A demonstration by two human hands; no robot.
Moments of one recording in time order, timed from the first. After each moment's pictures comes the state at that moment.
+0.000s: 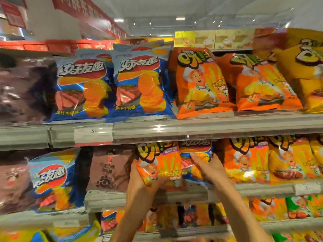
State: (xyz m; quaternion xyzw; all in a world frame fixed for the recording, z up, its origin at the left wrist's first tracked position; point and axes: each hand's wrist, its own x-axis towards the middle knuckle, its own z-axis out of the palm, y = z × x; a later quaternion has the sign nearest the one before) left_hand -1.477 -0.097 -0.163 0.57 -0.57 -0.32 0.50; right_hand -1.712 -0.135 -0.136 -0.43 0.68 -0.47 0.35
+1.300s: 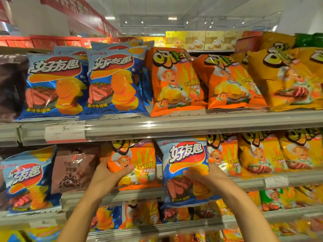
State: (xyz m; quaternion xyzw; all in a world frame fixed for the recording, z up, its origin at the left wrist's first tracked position) left_hand -1.449 -0.106 -0.127 0.54 -0.55 -0.41 0.48; right_hand -1.775 -0.070 -0.119 -0.54 0.56 -0.43 0.46
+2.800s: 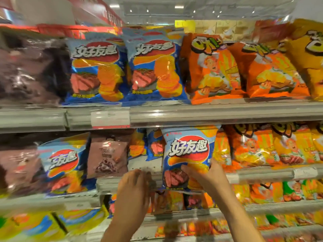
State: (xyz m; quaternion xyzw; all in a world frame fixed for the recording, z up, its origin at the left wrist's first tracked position) left_hand -1.419 -0.047 -0.184 0.54 -0.77 0.09 0.32; right_hand -1.661 -0.056 -0.149 -0.53 0.52 -0.56 0.37
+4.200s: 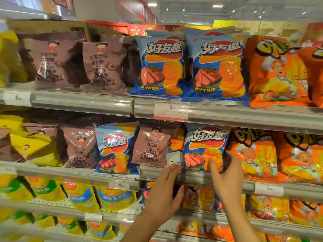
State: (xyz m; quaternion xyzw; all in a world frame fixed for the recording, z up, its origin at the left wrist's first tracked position) left_hand -1.378 -0.033 -0.205 0.49 -0.77 -0.11 0.39; right_hand -1.577 -0.074 -0.174 -0.53 0.64 -0.55 0.10
